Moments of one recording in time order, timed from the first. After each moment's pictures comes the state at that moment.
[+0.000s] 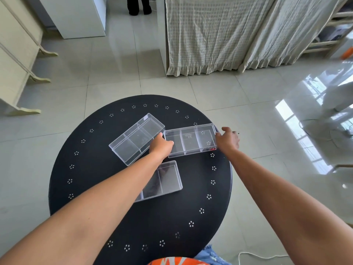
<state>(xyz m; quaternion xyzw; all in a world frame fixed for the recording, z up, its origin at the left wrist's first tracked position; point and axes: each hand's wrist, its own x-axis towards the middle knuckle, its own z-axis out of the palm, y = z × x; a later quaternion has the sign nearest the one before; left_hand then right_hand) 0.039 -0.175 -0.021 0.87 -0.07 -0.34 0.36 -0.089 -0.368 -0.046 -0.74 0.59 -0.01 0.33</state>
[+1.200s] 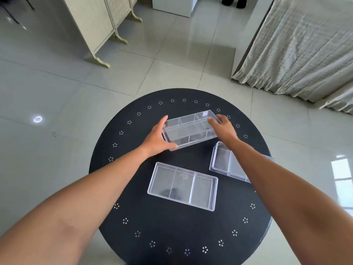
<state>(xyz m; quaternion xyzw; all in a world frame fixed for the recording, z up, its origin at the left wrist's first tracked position) 0.135 -0.020 -0.067 0.84 -0.07 -0.27 0.46 0.106 -0.282 -0.048 -0.83 0.30 0.09 0.46</state>
